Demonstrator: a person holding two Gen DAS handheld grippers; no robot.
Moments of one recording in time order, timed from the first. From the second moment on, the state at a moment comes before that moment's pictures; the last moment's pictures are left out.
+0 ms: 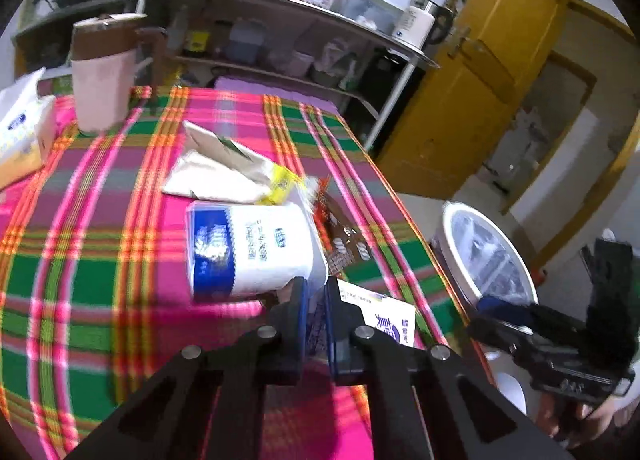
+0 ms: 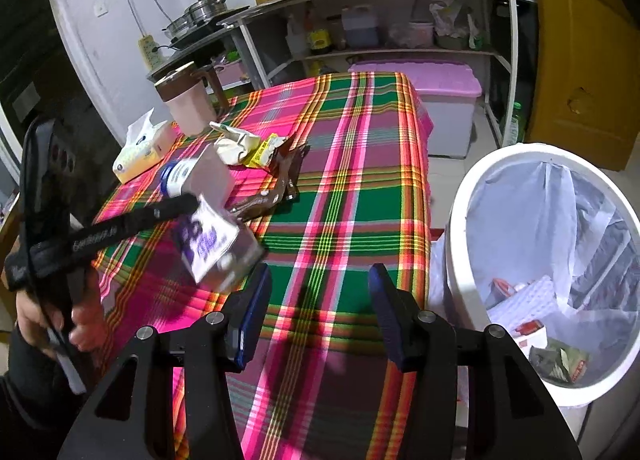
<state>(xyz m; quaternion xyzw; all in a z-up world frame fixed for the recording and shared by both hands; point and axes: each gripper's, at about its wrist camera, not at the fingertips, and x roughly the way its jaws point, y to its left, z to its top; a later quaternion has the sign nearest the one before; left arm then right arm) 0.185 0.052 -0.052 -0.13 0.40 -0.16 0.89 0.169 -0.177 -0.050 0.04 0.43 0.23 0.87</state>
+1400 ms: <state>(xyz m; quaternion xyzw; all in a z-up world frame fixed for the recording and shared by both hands) 0.143 0.119 -0.050 -0.15 0.37 -0.05 0.92 0.159 -0.081 -0.070 -0.14 0.40 0.41 0.81</state>
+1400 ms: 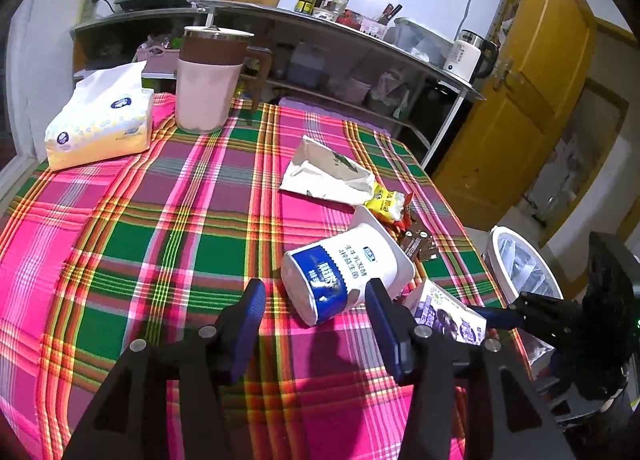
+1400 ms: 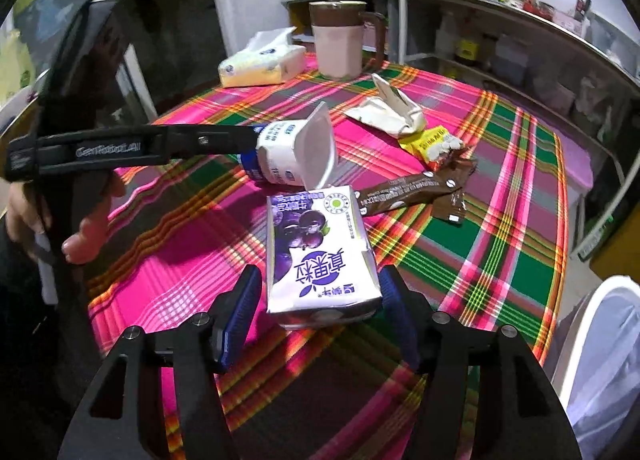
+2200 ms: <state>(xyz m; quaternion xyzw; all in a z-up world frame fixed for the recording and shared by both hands) 0.172 0.098 -0.056 -0.08 0.37 -0.16 0.91 0.158 -0.131 -0.065 -0.04 0.42 0.35 0.84</state>
